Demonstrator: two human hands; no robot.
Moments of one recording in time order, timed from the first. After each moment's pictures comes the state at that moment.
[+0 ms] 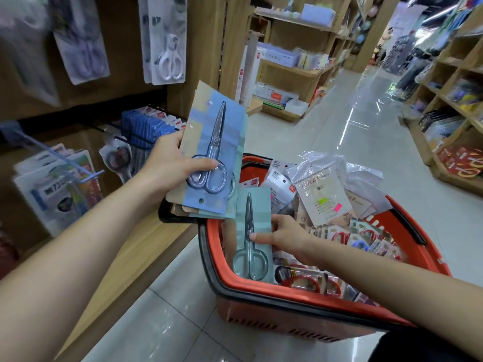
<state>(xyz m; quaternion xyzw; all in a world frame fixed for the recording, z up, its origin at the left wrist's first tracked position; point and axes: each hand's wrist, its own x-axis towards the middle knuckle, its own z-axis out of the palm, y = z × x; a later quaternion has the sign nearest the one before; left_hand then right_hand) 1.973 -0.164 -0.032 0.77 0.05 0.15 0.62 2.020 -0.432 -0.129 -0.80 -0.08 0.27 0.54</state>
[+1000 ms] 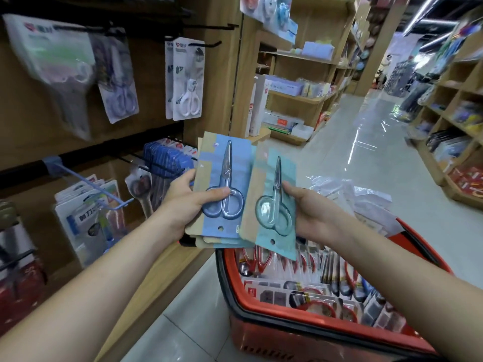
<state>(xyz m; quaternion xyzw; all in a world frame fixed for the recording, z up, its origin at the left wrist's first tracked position) 1.948 -0.167 -0.034 0.65 0.07 0.12 0.75 2.021 -0.399 -0.009 -0.53 0.03 0.34 0.78</state>
